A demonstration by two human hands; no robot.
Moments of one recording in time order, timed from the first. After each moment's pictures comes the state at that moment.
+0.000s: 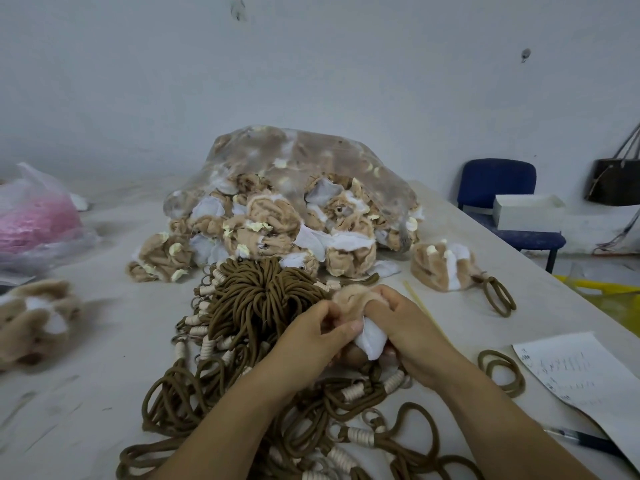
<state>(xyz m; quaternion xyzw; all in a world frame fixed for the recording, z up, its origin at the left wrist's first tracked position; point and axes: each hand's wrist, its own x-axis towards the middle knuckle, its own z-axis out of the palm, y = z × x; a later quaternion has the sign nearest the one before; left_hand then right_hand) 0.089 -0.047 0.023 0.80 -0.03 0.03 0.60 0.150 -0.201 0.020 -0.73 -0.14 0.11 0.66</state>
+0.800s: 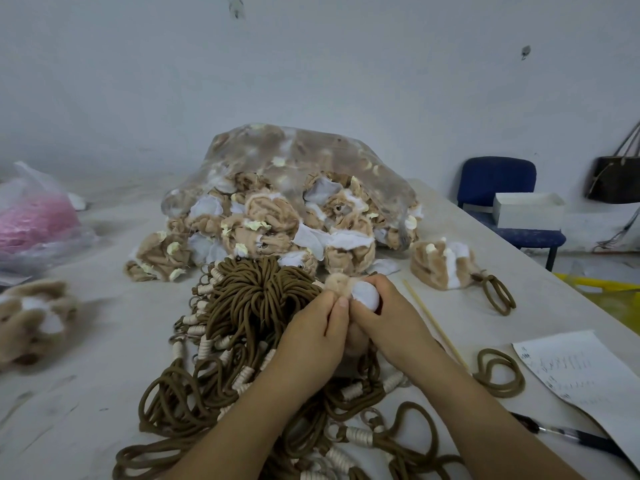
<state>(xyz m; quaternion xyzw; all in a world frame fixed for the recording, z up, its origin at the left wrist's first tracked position) 0.095 -0.056 0.013 0.86 -0.05 0.19 0.47 0.147 -0.190 0.023 -0.83 -0.20 -0.02 0.52</state>
